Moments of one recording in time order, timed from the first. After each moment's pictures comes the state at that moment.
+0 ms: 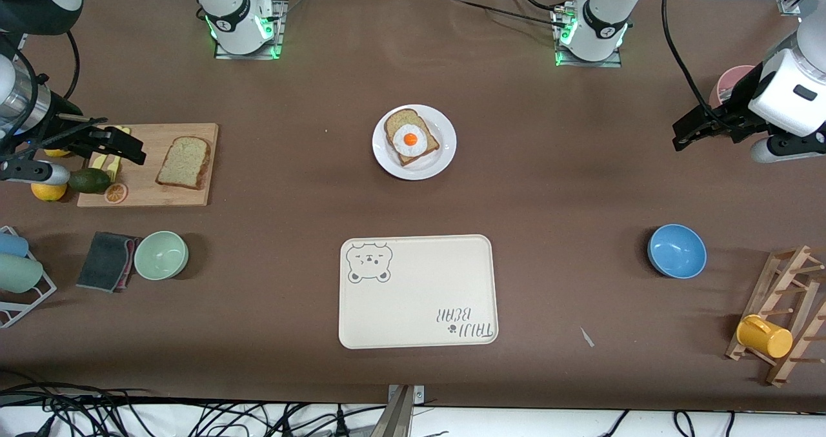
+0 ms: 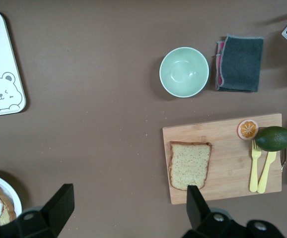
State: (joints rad) left arm 0.03 0.07 -0.15 -1.48 0.03 1.53 -0.27; right arm -0.08 0.12 0.14 -1.56 -0.01 1.63 0.18
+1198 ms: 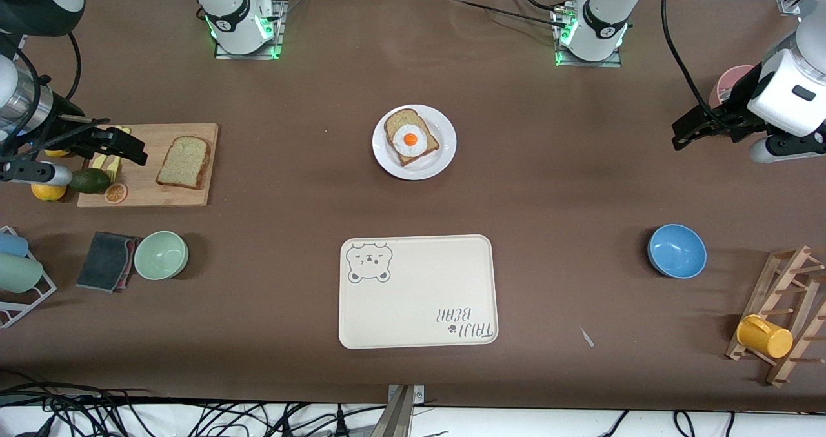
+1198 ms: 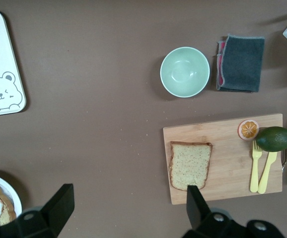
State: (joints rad) left arm 0.03 0.07 -0.15 -1.48 0.03 1.53 -0.27; right arm -0.08 0.12 0.14 -1.56 -0.01 1.63 0.18
